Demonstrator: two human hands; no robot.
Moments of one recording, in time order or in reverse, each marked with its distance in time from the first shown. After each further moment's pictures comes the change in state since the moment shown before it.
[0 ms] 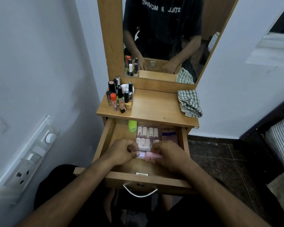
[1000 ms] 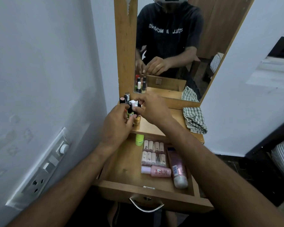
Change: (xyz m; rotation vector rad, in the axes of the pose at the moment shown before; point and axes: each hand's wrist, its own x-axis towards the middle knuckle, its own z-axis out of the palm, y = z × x) left_hand 0.019 0.054 -0.095 0.173 0.835 0.330; right_hand 0.118 -0.098 -0.133 -0.038 0.545 -0.121
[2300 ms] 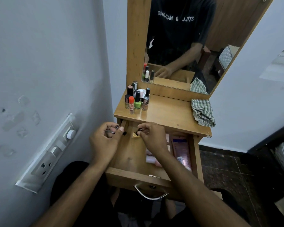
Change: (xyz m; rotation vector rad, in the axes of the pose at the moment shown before) left_hand -0.090 -0.034 -0.018 -0.415 0.177 -0.535; right_hand -0.098 -0.001 0.105 0.420 -0.018 0.330
